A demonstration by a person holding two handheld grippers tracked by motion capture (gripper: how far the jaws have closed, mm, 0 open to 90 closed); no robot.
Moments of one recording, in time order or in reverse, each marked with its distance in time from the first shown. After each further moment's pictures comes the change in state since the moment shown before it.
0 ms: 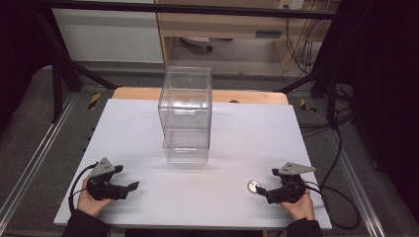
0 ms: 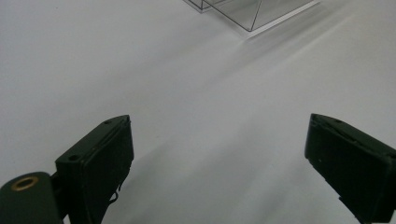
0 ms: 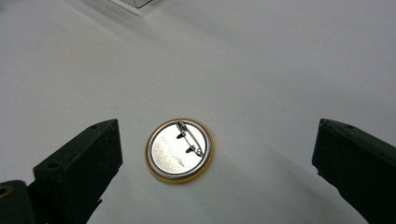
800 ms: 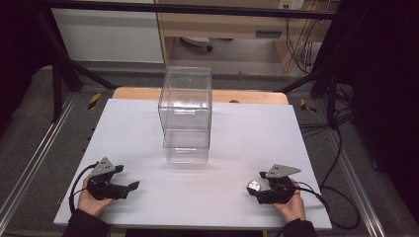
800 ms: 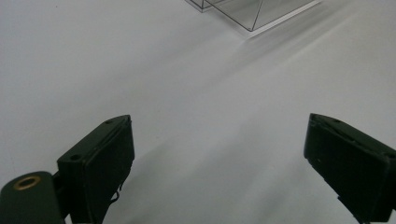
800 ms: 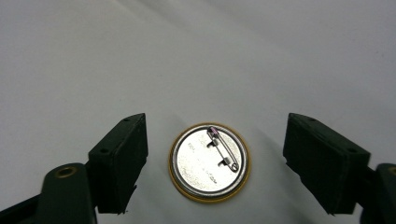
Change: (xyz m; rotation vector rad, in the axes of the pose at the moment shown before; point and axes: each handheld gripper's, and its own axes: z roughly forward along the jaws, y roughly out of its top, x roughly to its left) left arm 0.000 0.001 0.001 0.003 0.001 -0.006; right arm 0.020 0.005 0.020 0.062 0.002 -0.107
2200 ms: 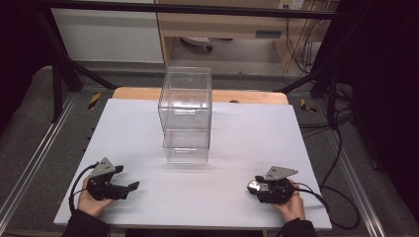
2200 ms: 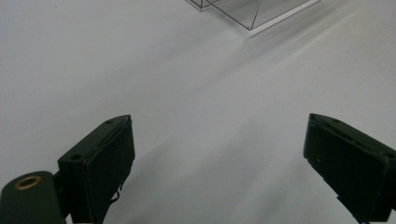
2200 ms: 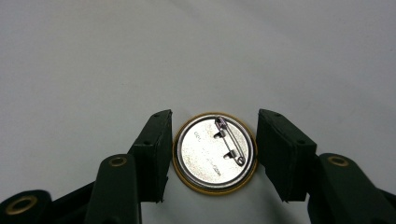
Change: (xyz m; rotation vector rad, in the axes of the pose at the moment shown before) left arm -0.001 0.000 -0.001 0.002 0.002 0.008; right arm 0.002 -0.003 0.002 0.030 0.010 -0.054
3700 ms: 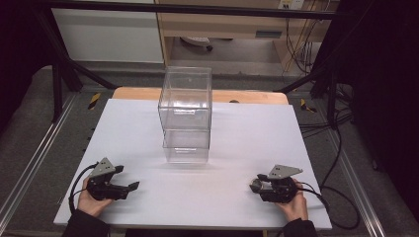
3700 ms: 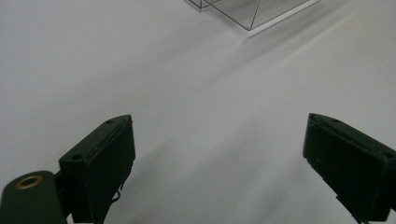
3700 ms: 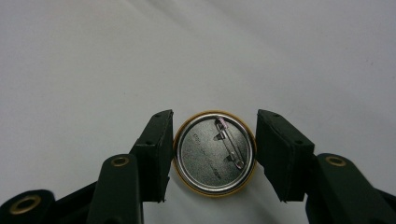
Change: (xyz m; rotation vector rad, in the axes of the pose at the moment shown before) left arm 0.000 0.000 0.000 -0.001 -0.004 -0.001; right arm -0.002 0.004 -0.011 -0.023 -0.007 0.006
